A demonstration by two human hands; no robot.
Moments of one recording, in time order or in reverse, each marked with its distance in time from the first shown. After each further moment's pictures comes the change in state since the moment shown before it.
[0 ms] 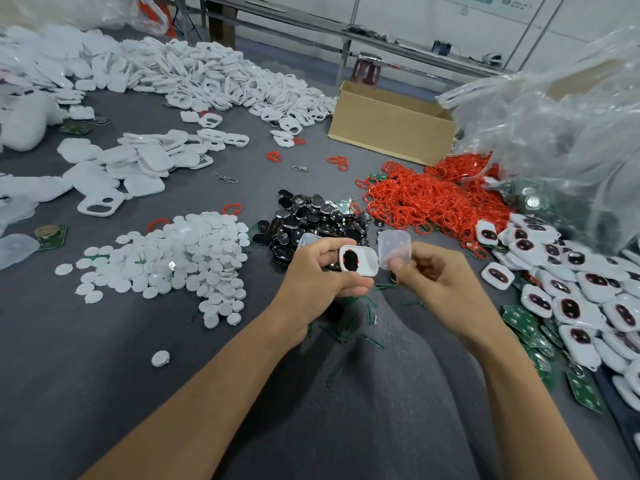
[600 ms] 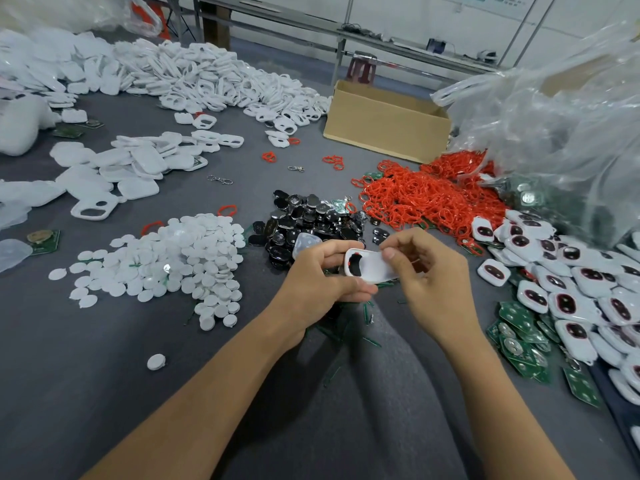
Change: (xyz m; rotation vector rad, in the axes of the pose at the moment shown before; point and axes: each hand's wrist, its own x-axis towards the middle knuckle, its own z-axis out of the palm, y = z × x) left_hand -0.003 0.001 0.003 0.057 -0.084 0.008; right_hand 0.001 -0.003 0.019 -0.154 0.310 -0.146
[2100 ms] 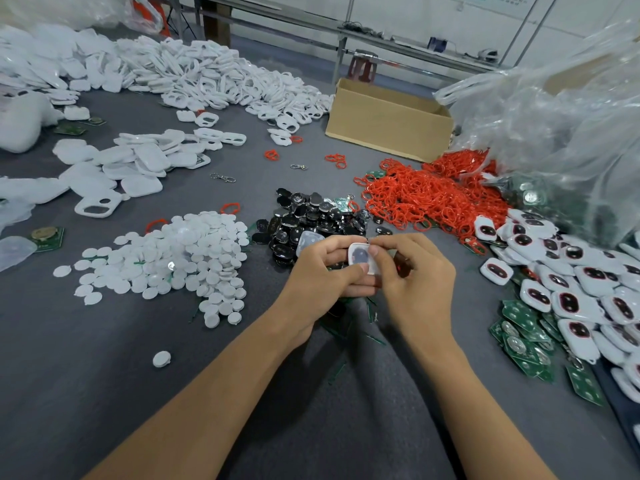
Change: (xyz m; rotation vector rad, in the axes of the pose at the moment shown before) left_hand 0.001 -0.001 0.003 -0.064 0.056 0.022; right_hand -0.007 0.000 0.029 -0.109 0.226 -0.081
